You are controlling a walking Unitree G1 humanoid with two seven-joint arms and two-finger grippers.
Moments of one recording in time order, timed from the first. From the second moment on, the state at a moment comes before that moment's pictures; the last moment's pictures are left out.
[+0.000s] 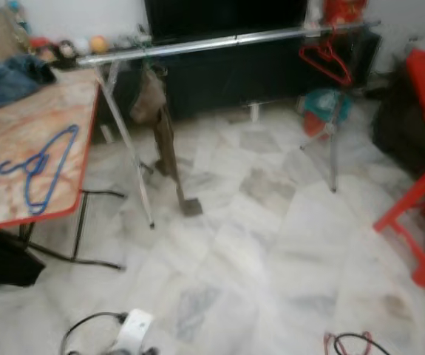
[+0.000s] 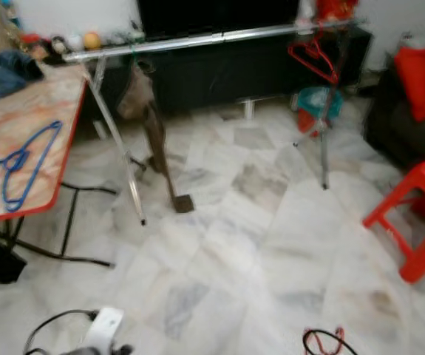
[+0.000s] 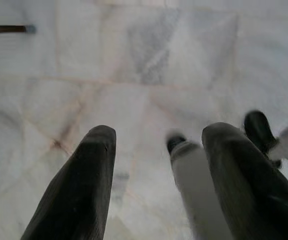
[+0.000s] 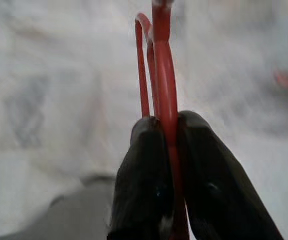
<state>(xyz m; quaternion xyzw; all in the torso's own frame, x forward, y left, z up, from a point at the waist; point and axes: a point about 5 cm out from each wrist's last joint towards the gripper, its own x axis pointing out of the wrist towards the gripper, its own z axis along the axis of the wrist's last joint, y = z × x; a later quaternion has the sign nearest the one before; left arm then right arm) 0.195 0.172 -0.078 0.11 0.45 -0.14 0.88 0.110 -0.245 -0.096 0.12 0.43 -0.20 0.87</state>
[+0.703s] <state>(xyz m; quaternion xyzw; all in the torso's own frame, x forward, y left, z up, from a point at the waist) 0.182 0.189 -0.083 0.12 0.47 -0.12 0.87 0.132 -0.218 -0.096 0.11 0.43 -0.18 0.88</state>
